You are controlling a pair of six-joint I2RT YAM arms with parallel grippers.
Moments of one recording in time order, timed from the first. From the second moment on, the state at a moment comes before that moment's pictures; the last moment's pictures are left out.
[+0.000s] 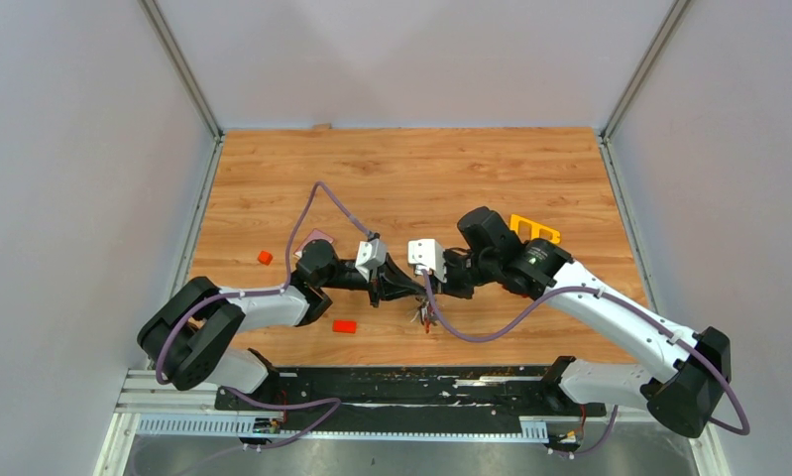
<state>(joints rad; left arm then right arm) -0.71 1.41 0.45 1.11 0.97 -0.21 0.81 1.17 1.04 -0.68 -0.45 -0.65</state>
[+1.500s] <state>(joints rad) -0.71 1.41 0.60 0.71 0.97 0.02 0.82 1.26 1.15 -0.80 -0.38 -0.67</state>
